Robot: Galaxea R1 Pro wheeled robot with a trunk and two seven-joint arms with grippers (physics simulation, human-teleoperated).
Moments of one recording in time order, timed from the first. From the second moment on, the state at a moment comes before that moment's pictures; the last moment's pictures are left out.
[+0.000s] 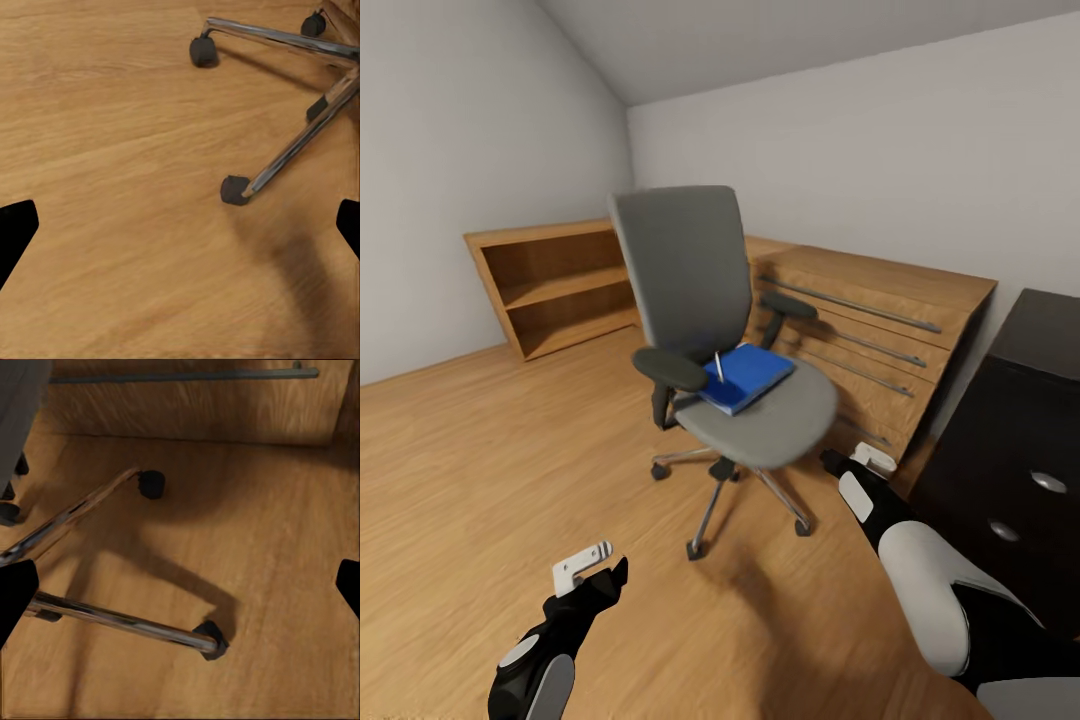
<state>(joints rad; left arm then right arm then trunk) -0.05 -0.08 -0.07 -1.60 0.43 0.47 0.40 -0.98 0.03 -0.28 -0.35 -0.21 0.09 -0.23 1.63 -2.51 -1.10</state>
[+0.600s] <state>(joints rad) -0.05 -0.08 -0.07 -1.60 0.43 0.47 0.40 -0.98 0.03 -0.28 -0.35 -0.21 0.09 -0.23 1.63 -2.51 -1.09</state>
